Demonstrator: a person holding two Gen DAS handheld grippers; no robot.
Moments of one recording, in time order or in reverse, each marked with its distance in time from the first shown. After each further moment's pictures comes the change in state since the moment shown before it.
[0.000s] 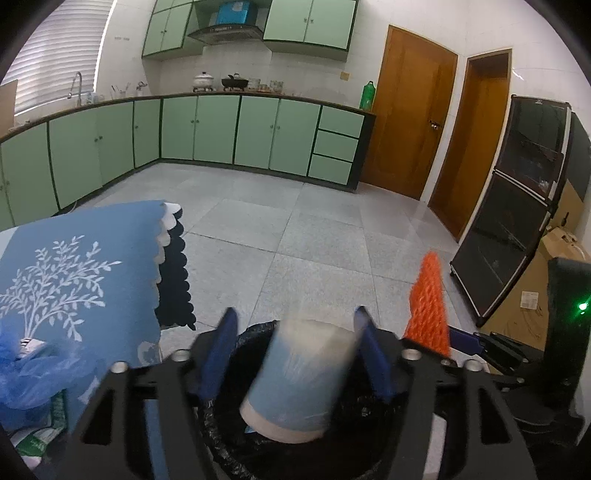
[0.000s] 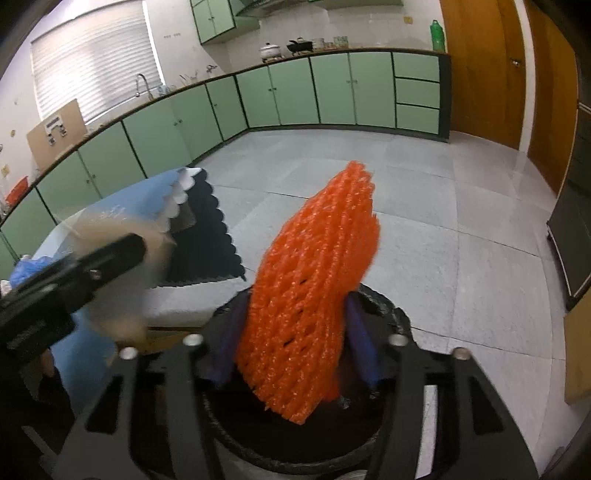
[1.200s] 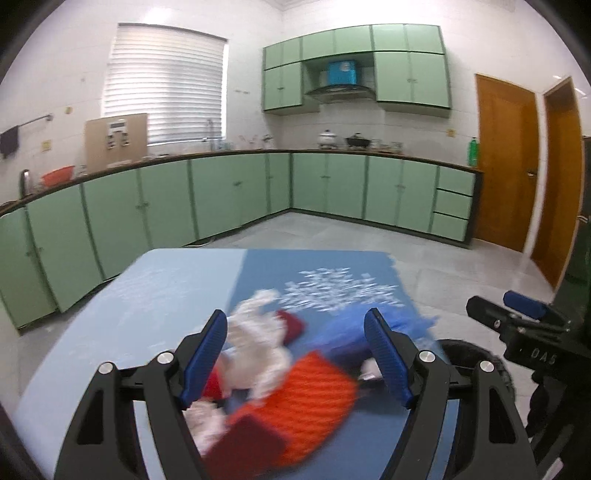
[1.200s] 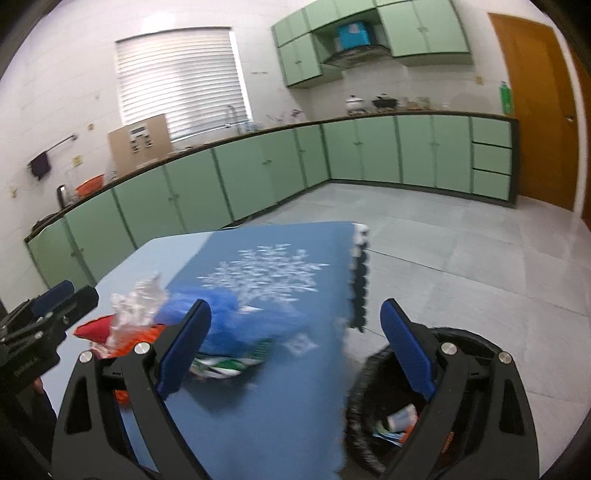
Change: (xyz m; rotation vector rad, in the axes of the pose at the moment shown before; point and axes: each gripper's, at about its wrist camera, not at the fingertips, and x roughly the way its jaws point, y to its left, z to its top) left arm -0.232 0.168 -0.038 -0.091 -0.219 0.491; right arm -0.070 0.228 0.005 -0.173 -0.210 0.269
